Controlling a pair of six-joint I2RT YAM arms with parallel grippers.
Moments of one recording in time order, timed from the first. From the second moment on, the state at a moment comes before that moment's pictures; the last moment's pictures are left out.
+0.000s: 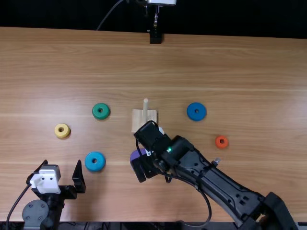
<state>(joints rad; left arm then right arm) -0.03 0.02 0.10 -0.37 0.03 -0.14 0.77 1.72 1.22 -0.84 -0.07 0.27</state>
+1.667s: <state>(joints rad) -0.03 0.02 0.10 -0.37 0.03 -0.14 0.80 1.98 1.34 -0.69 -0.08 0.29</state>
